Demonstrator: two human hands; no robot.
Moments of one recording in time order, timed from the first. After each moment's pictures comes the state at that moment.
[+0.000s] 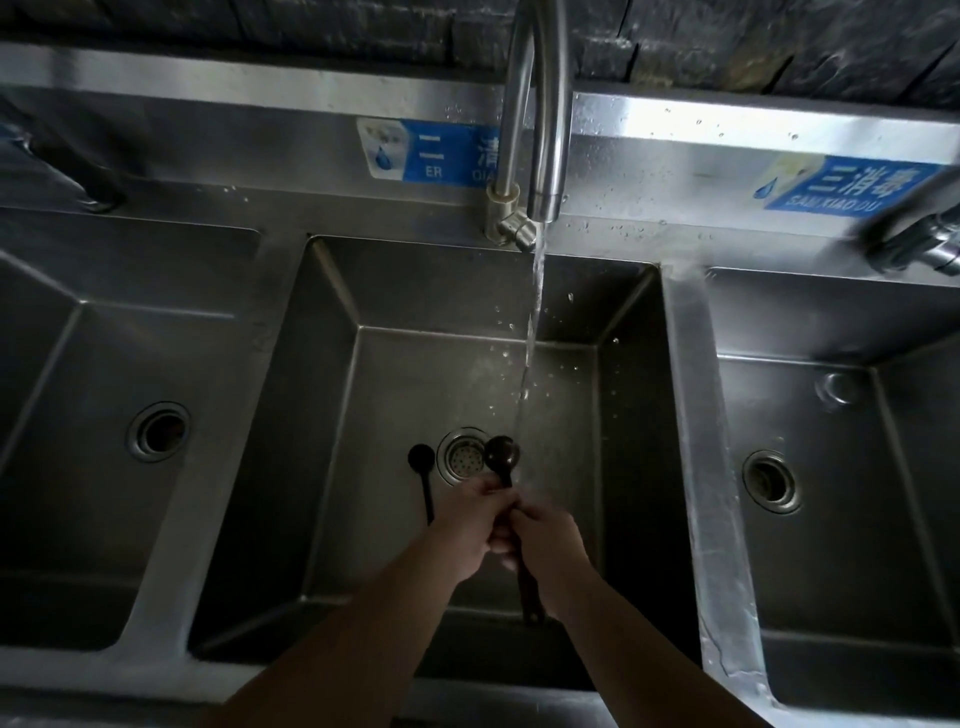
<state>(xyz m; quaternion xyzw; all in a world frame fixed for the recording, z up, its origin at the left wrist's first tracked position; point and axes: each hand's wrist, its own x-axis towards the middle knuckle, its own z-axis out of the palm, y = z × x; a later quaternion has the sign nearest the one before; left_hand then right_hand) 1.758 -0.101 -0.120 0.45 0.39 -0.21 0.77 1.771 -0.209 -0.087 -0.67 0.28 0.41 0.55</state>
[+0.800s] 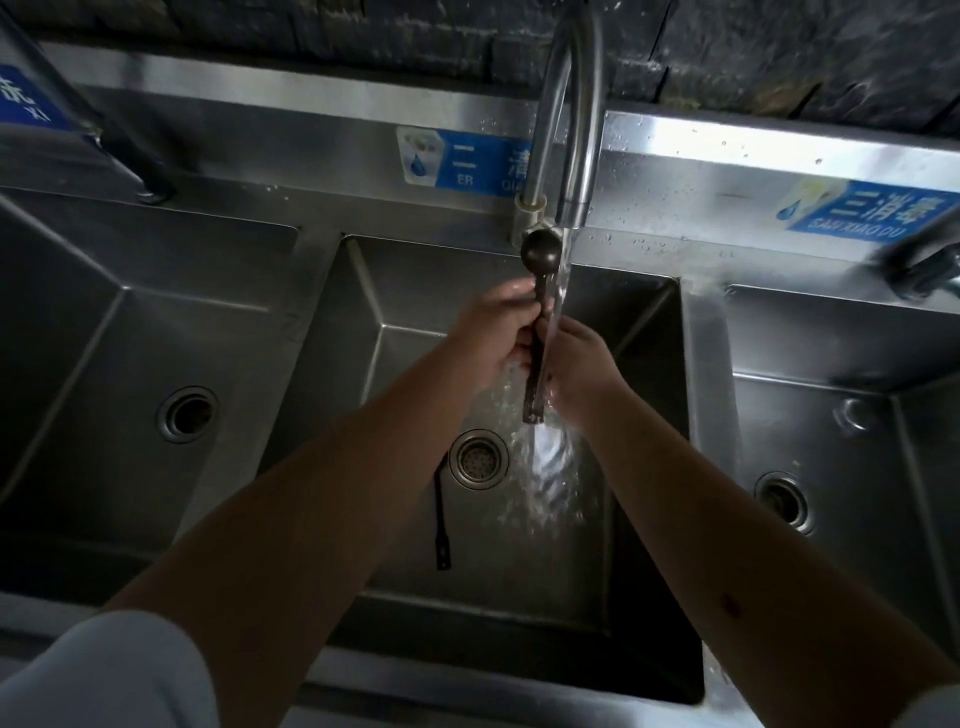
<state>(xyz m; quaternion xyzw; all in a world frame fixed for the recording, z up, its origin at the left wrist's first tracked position) 1.908 -0.037 -0.014 0.55 0.21 -0.04 0.81 1.913 -0.149 0.002 -0.58 0.08 0.32 0.75</state>
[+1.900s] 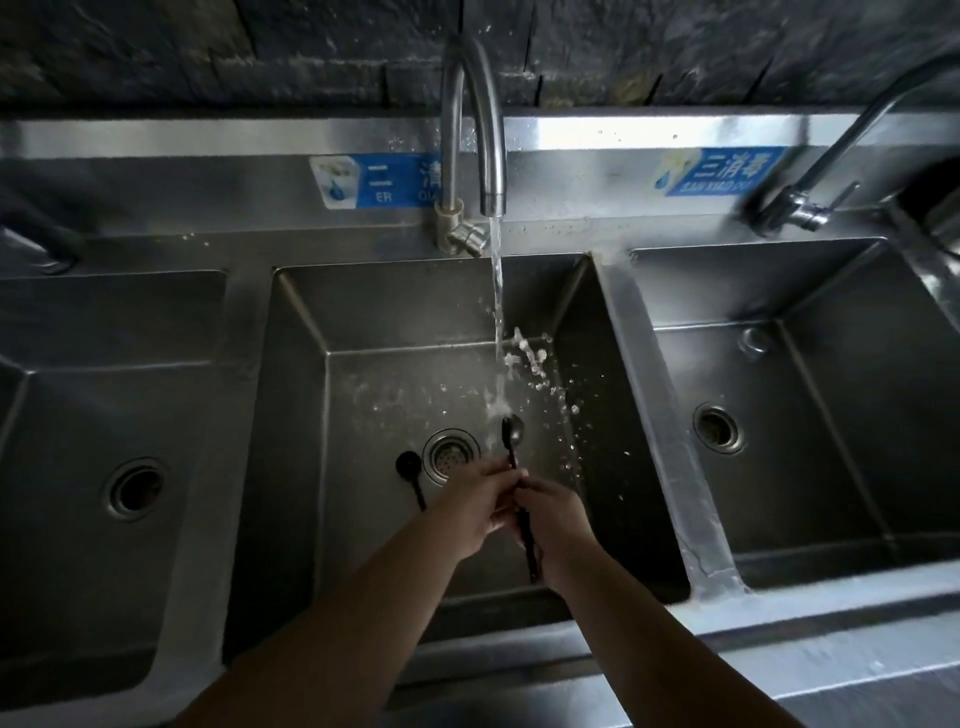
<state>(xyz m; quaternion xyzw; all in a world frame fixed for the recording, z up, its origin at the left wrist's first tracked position) 1.747 -0.098 -0.082 0.46 0.31 -0.27 0.78 1.737 -0.210 -0.046 -0.65 0.31 0.29 0.63</state>
